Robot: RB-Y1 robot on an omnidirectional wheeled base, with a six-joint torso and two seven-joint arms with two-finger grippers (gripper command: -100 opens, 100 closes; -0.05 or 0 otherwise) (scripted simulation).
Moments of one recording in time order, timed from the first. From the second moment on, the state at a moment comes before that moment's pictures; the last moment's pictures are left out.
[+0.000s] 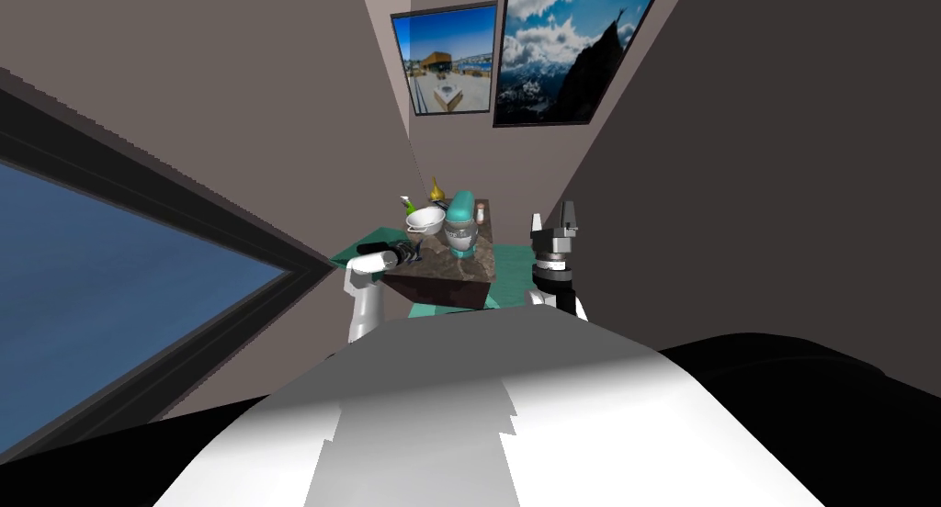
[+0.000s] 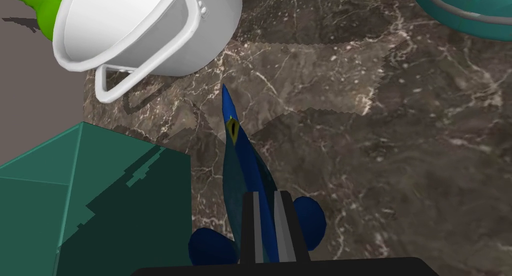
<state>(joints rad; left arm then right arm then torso) -0.16 0.22 0.25 -1.88 0.35 1.18 0.74 0.52 0.02 0.07 -2.37 0.10 -0.50 -0.14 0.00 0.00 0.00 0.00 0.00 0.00</state>
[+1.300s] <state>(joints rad) -0.27 0.23 0.32 -2.06 0.44 1.14 0.80 0.52 0.02 0.07 -2.37 0.10 -0.50 -0.14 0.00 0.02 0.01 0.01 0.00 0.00</state>
